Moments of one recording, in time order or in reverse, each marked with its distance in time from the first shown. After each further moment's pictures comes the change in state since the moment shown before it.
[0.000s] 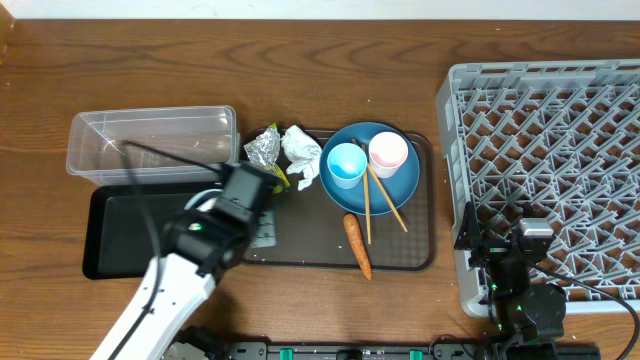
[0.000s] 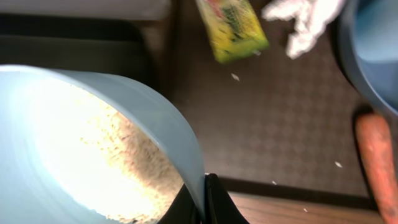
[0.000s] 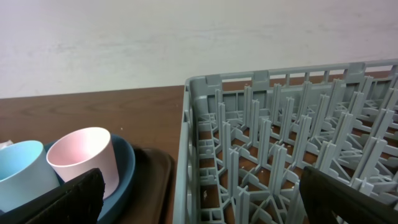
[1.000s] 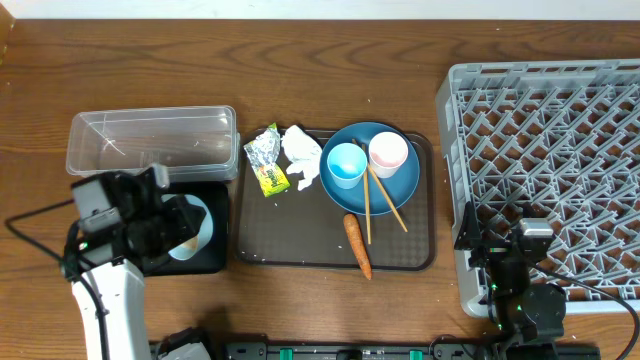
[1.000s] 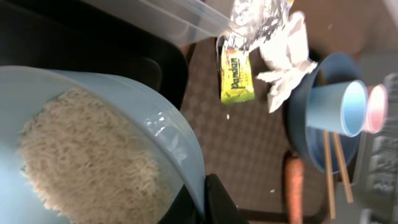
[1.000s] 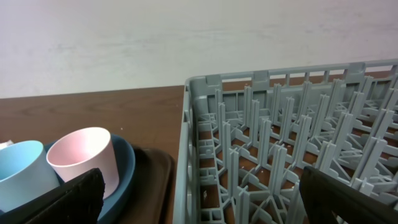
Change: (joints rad) left arm 0.890 -0.035 -0.163 0.149 0.782 0.397; right arm 0.000 0.000 0.000 0.000 0.000 0.000
